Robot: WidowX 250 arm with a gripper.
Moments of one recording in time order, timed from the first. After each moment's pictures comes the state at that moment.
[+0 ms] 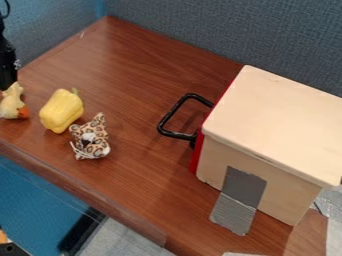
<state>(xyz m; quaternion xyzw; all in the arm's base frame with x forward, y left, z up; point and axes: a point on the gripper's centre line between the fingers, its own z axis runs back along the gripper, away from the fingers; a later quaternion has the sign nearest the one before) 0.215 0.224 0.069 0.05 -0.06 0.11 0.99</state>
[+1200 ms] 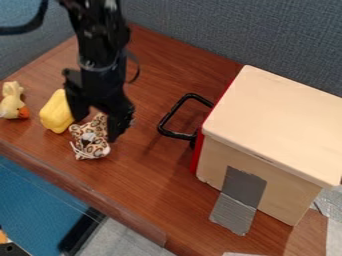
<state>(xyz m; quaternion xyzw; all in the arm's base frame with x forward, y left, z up) 0.254 0.066 0.040 0.06 -0.06 0.00 1.00</state>
